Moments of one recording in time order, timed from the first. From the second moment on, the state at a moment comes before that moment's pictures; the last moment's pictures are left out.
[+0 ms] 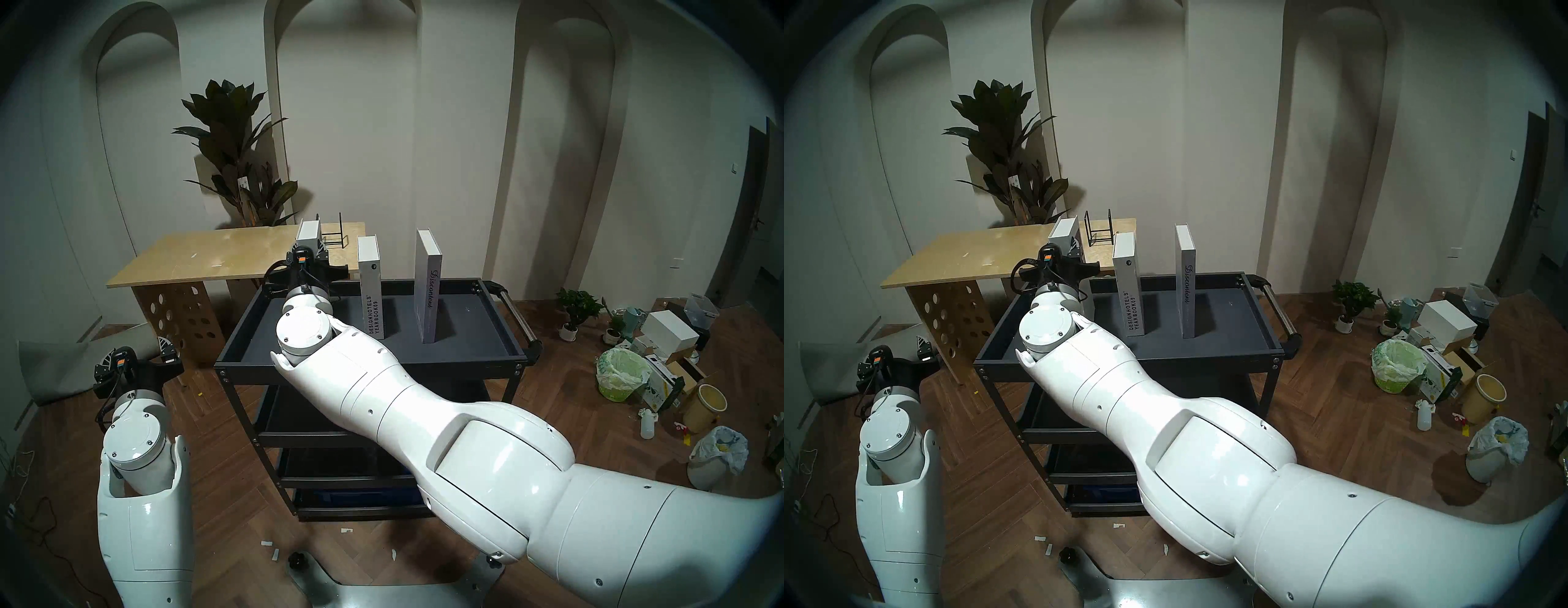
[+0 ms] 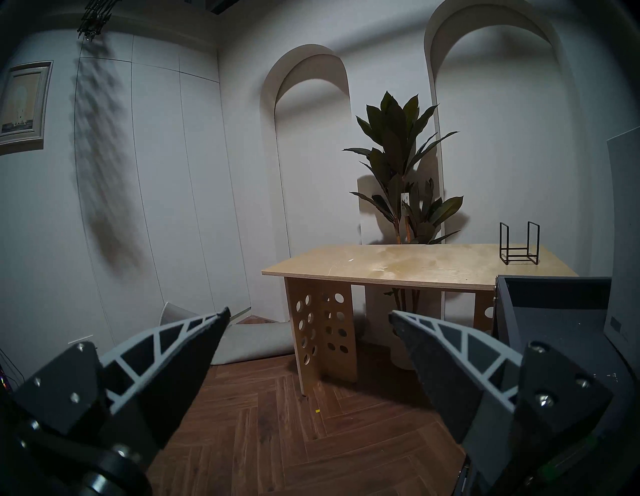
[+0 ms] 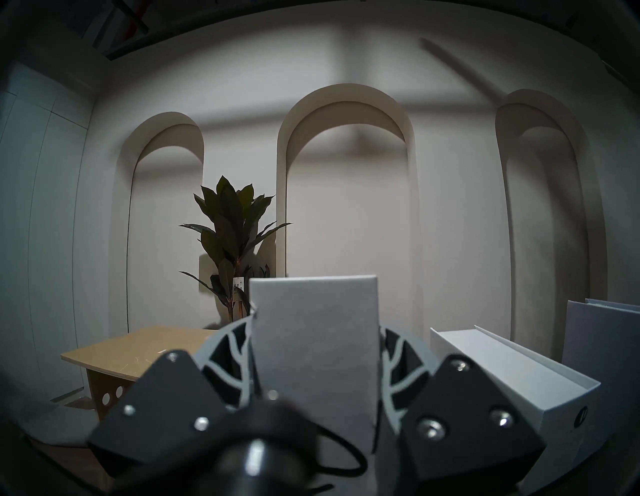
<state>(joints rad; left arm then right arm) 1.78 -1.48 -1.98 -1.95 -0.04 0.23 0.26 -0.68 -1.99 0.75 -0.61 0.28 -0.30 -0.66</state>
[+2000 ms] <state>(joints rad) 1.78 -1.48 -1.92 -1.95 -0.02 0.21 0.23 -0.56 -2.00 0.73 -0.73 0.58 -0.55 -0.86</state>
